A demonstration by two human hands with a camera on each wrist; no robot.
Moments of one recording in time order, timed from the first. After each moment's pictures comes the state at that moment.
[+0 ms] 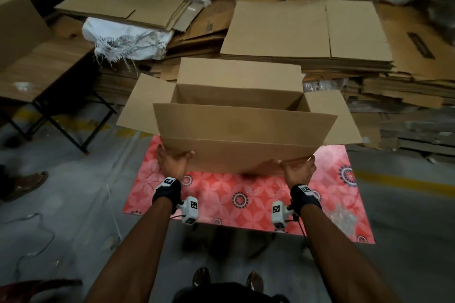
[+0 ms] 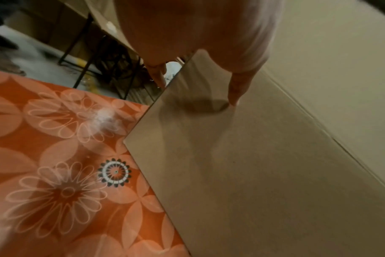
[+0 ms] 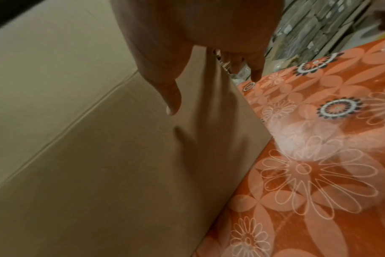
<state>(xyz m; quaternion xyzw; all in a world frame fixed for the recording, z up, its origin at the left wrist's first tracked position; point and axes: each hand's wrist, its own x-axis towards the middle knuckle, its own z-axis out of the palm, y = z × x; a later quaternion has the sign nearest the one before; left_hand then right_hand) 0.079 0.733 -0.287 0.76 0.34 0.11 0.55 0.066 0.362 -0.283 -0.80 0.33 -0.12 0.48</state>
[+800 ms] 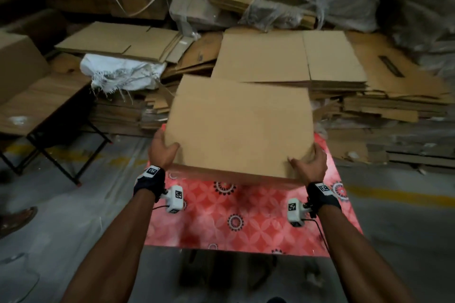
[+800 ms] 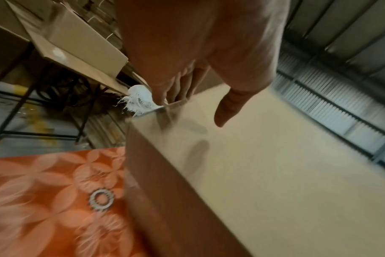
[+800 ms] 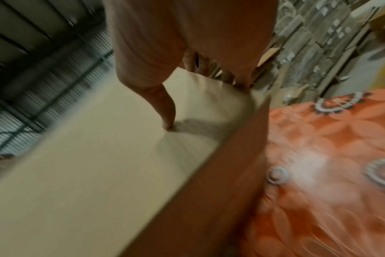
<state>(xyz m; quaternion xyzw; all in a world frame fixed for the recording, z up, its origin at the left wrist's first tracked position) 0.151 0.762 -0.193 0.84 0.14 0.11 0.52 0.093 0.306 -0.200 -0.82 0.26 -0.18 0.48</state>
